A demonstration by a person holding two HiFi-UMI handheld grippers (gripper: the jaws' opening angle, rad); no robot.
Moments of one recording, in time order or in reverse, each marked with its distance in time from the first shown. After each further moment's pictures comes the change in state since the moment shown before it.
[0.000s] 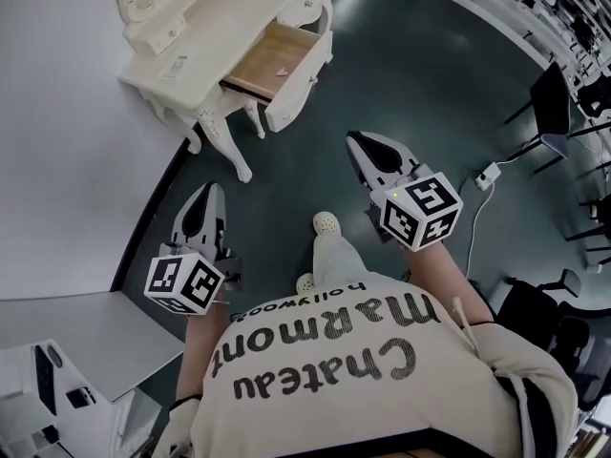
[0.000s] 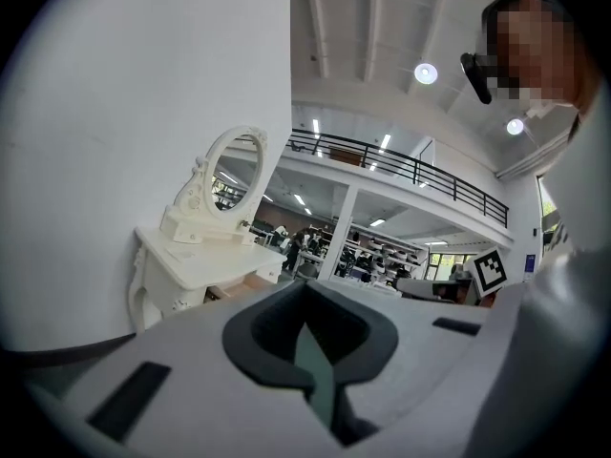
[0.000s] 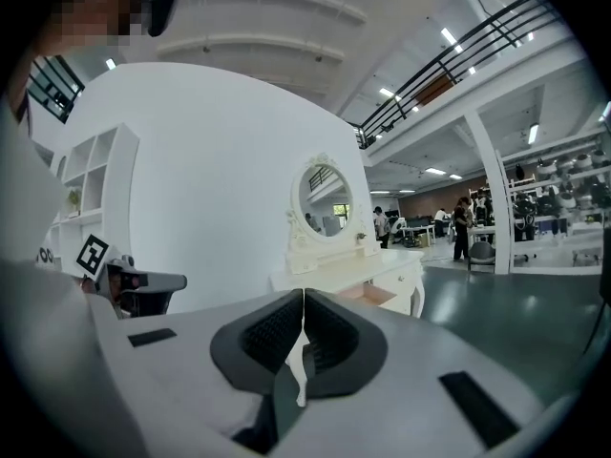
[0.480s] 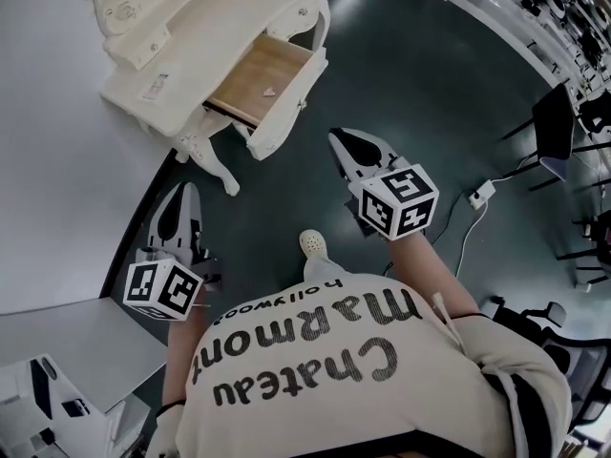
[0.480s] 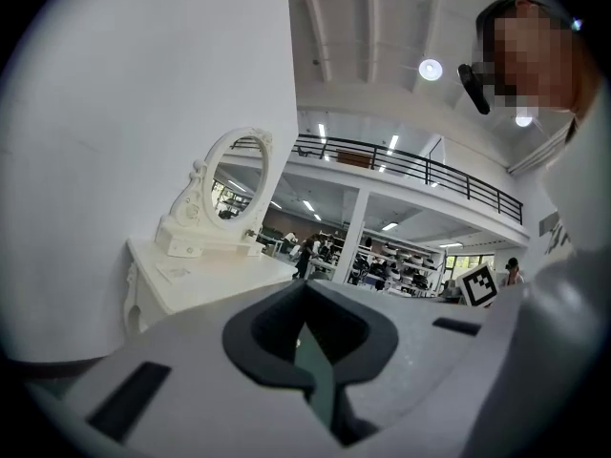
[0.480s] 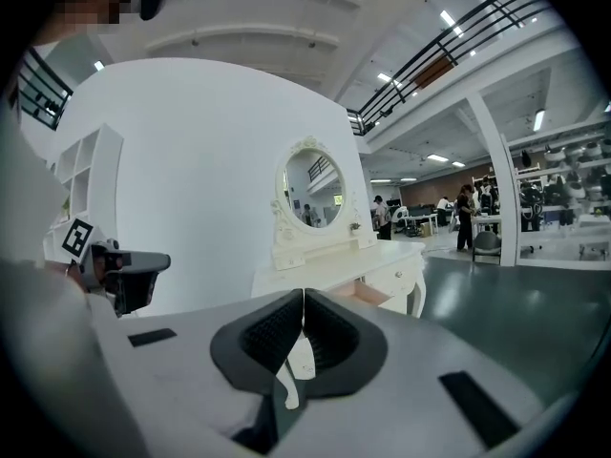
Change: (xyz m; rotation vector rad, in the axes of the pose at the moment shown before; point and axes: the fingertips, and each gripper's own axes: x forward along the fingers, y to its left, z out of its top) left arm 0.096 0.020 0.039 0.015 -0.038 0.069; right arm 0.092 -0.095 0.004 0.031 0.063 0.023
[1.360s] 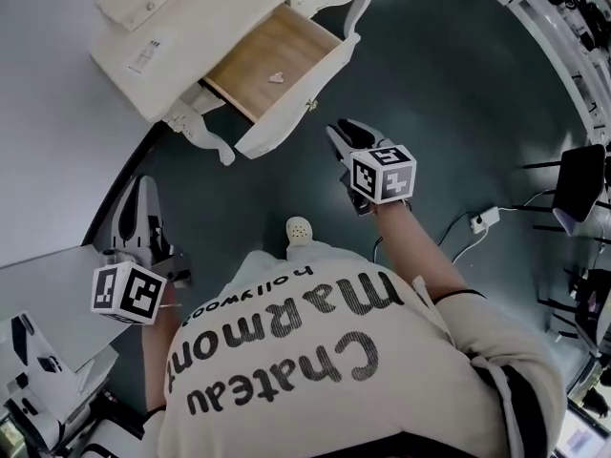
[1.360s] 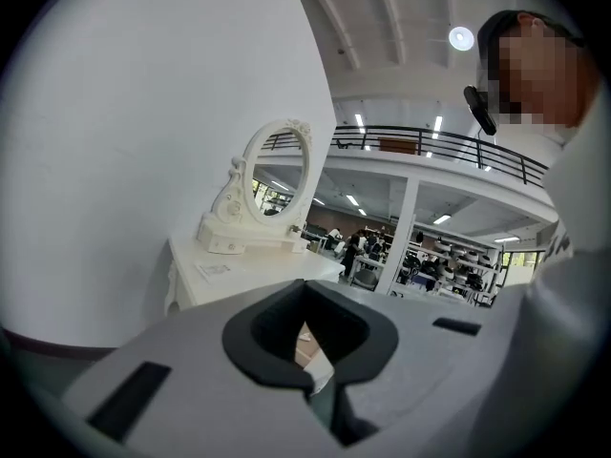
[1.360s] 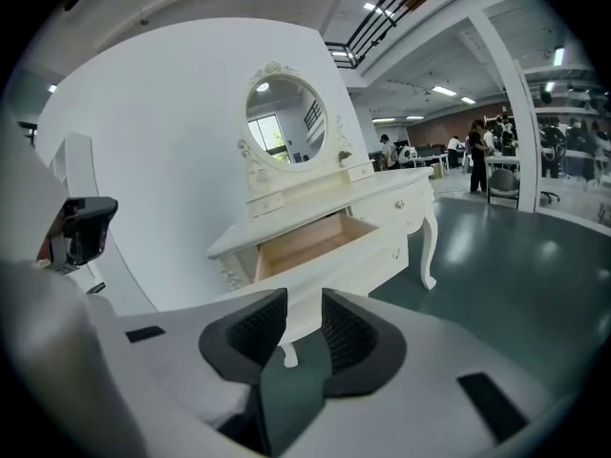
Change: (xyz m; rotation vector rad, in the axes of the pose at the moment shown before) left arm 0.071 0.063 -0.007 -0.054 0.020 0.308; right arm 0.153 -0.142 -0.134 0.127 0.302 0.107
